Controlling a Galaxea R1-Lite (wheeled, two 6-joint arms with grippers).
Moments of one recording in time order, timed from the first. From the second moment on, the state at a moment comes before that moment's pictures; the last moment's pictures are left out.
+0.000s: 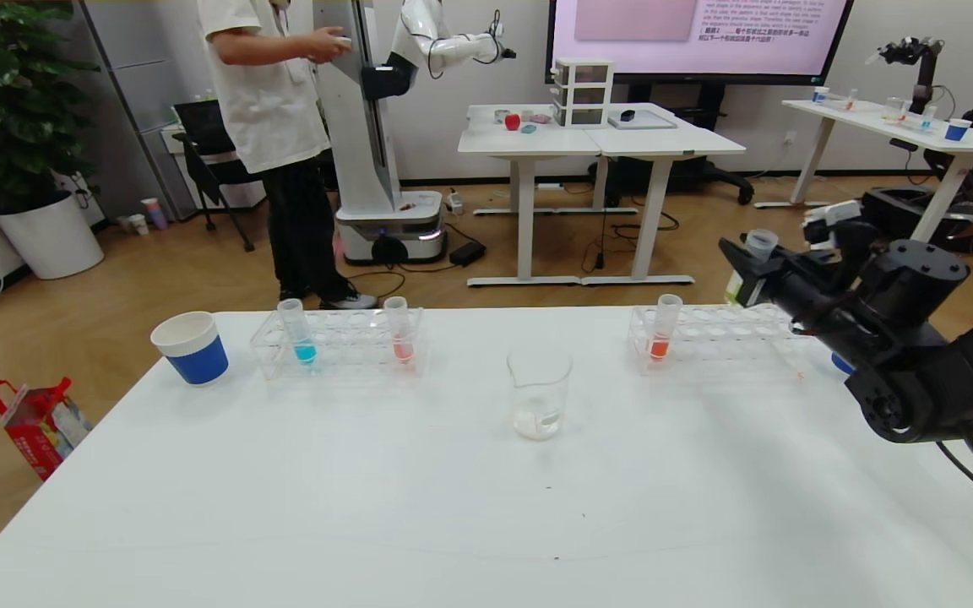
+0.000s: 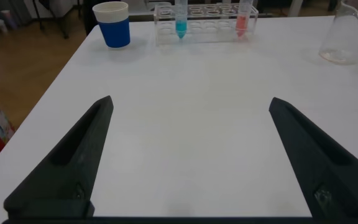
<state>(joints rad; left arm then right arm) 0.00 0.00 0.00 0.00 -0.01 0.02 0.01 2.16 -0.98 -1.39 0.29 -0.02</state>
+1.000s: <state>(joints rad) 0.00 0.00 0.00 0.00 -0.01 0.02 0.37 2.12 -1.12 -1.35 0.61 -0.41</state>
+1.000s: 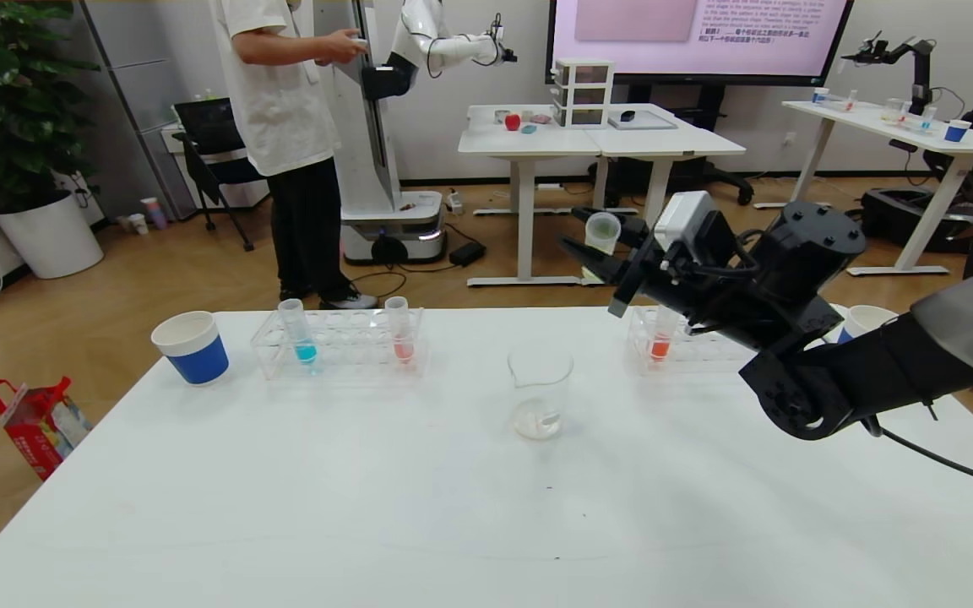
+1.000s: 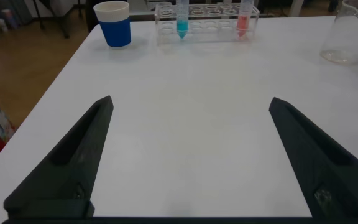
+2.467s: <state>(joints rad) 0.00 0.00 0.00 0.00 -0.01 0.02 0.34 2.34 -1.39 -1.26 0.94 -1.19</state>
